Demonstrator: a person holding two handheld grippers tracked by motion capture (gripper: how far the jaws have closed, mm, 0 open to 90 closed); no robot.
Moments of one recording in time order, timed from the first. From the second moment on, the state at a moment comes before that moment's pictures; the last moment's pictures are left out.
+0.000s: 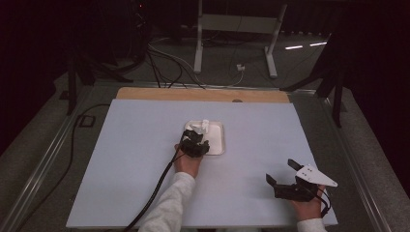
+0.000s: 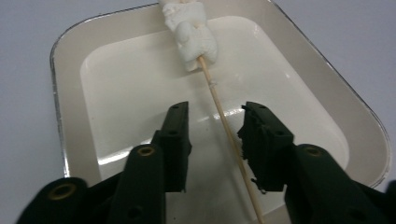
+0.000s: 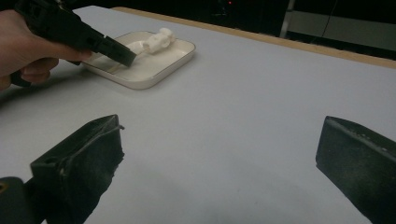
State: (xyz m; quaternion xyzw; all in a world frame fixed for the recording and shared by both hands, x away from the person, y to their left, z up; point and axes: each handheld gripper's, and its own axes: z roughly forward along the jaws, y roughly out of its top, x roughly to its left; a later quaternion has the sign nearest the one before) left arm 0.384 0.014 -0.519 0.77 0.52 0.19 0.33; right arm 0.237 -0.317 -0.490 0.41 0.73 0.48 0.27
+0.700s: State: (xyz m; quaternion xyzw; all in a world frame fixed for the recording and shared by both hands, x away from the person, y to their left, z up) left arm 0.384 0.018 -0.513 0.76 0.54 0.20 0.32; right arm 0.237 -0.318 -0.490 0.41 0.73 0.48 0.27
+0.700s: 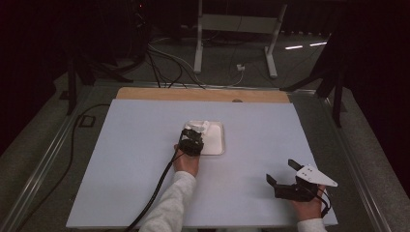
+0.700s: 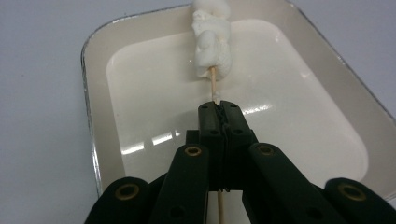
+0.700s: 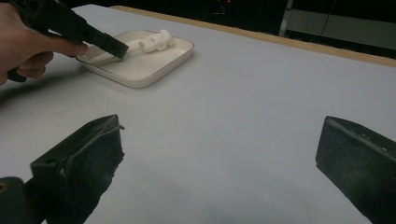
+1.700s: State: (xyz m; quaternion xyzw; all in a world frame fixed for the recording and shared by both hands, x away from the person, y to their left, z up) left arm 0.361 0.054 -0.507 0.75 0.54 0.18 0.33; right arm 0.237 -0.319 -0.490 0.41 0.73 0.47 0.27
